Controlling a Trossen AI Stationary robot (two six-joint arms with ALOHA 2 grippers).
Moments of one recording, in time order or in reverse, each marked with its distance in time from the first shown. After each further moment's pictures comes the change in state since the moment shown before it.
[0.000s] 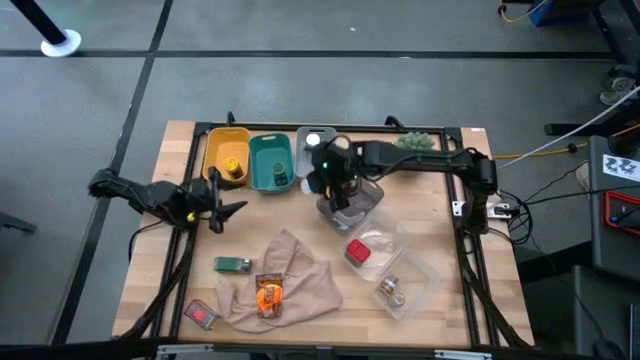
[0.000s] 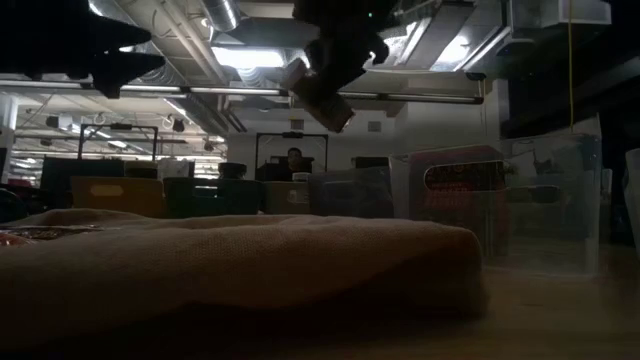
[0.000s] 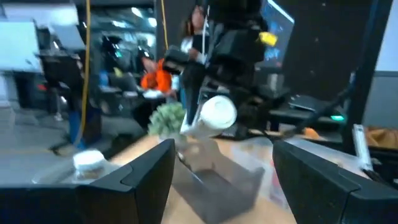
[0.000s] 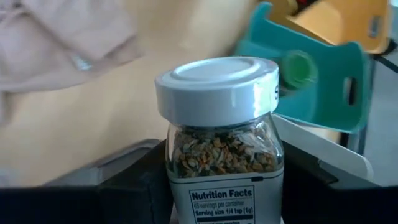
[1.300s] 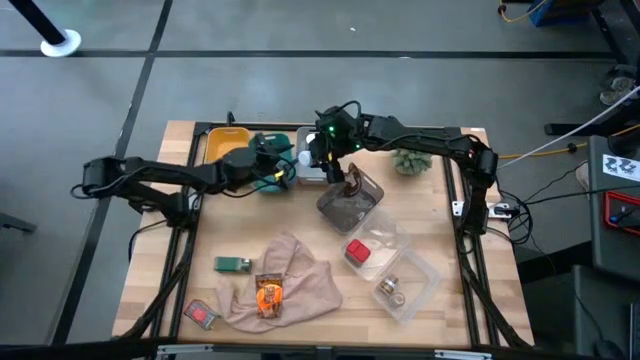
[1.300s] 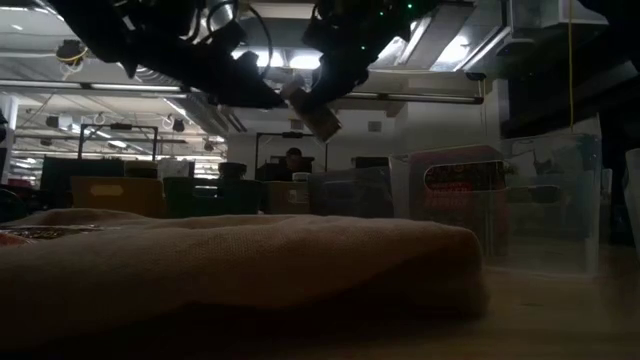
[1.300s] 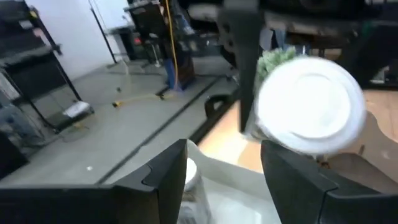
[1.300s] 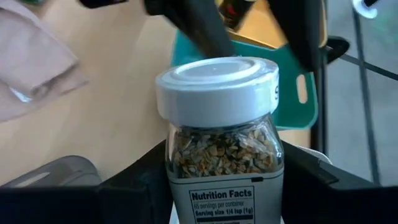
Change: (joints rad) left arm 0.568 1.208 0.485 0.394 0.177 0.110; right arm -0.218 -0.001 -0.045 0.188 -0.207 -0.022
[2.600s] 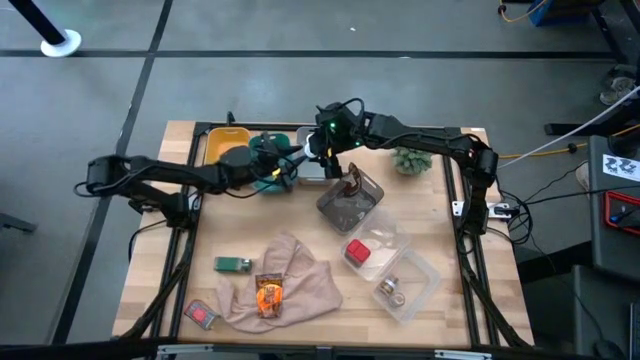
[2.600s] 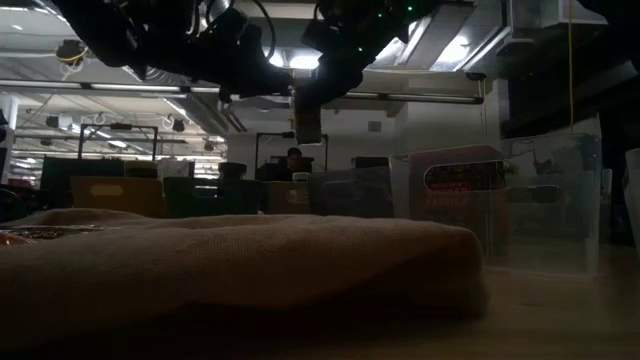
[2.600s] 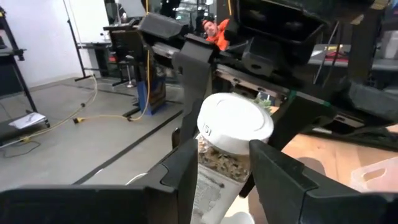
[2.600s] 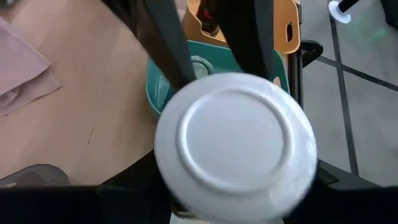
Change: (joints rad) left arm -0.001 0.044 0.002 0.172 0.122 -0.116; right arm -0.001 0.000 0.000 0.057 0.024 0.002
